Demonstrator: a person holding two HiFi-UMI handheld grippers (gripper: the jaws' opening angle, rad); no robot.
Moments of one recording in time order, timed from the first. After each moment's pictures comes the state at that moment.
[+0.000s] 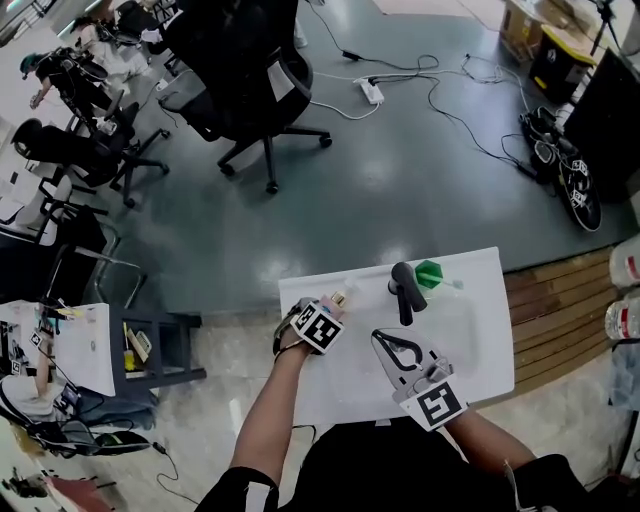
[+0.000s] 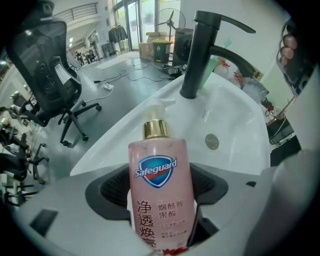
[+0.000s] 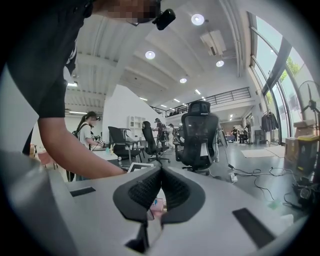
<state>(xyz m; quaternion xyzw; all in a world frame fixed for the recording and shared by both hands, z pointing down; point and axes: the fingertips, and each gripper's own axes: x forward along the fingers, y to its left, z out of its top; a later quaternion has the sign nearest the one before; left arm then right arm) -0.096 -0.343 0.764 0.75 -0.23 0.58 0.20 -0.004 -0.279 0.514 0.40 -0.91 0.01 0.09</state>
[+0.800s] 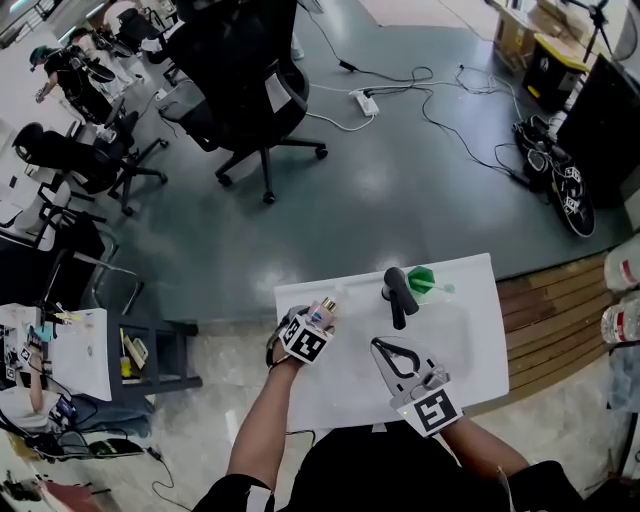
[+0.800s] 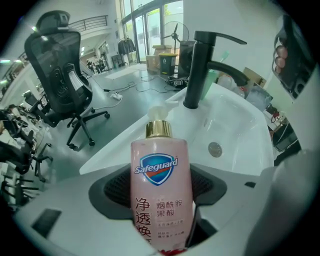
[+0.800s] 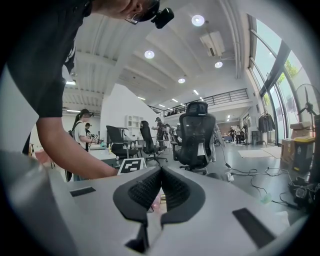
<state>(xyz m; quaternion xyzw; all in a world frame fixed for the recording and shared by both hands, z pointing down) -0.102 -0.342 0.747 0.78 -0.28 0.53 0.18 0.005 -0.262 0.511 0.42 -0.91 0.01 0.08</state>
